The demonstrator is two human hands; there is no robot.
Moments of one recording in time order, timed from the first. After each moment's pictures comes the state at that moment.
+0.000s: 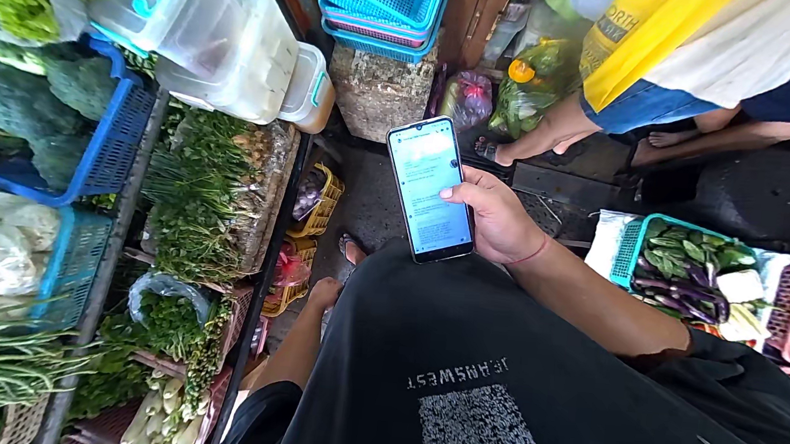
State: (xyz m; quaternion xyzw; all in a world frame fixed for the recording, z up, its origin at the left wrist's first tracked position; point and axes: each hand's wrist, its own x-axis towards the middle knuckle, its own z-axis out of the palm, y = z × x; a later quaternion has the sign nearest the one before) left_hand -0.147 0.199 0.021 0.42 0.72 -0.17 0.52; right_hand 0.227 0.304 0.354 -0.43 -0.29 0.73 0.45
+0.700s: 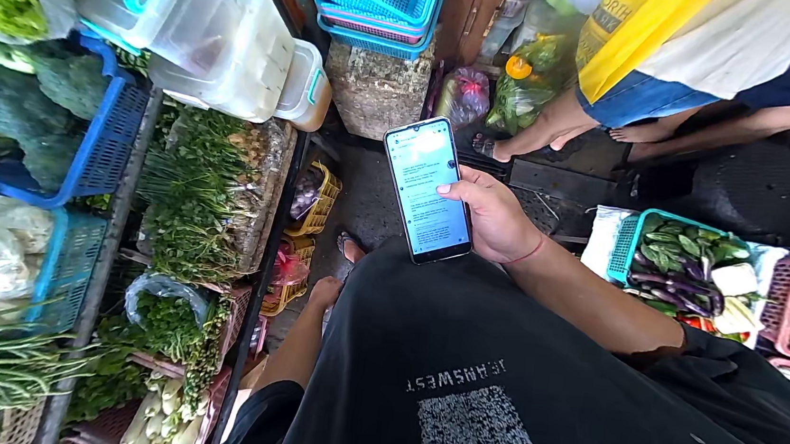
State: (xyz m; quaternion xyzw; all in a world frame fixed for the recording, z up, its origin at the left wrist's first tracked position) left_hand -0.136 0.200 0.037 0.41 0.72 -0.17 0.53; right_hand 0.225 0.302 0.353 -0.43 -0.27 0.73 0.45
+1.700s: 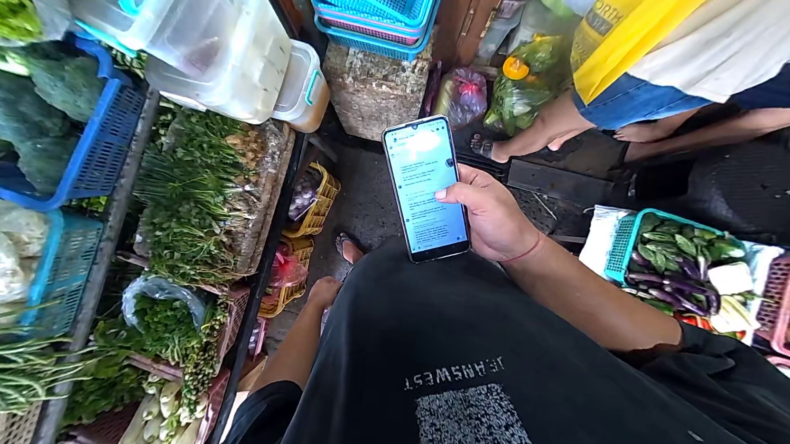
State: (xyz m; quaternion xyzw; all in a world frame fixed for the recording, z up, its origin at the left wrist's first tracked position) left_hand -0.142 0.201 0.020 0.43 0.72 -0.18 0.52; right_hand 0.227 0.305 0.351 -0.43 -0.27 0.73 0.45
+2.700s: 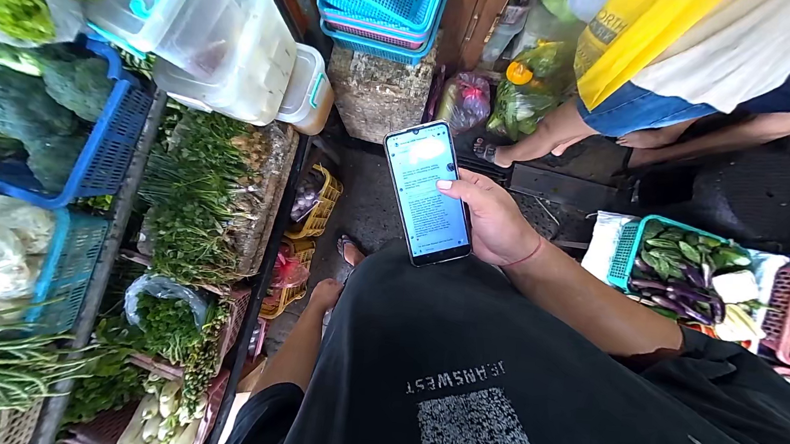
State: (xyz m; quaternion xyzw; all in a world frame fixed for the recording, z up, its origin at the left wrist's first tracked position) left_hand -0.139 0.199 0.024 0.40 0.73 -0.16 0.53; right_hand 0.226 0.307 0.352 -0.42 -0.28 0.74 0.45
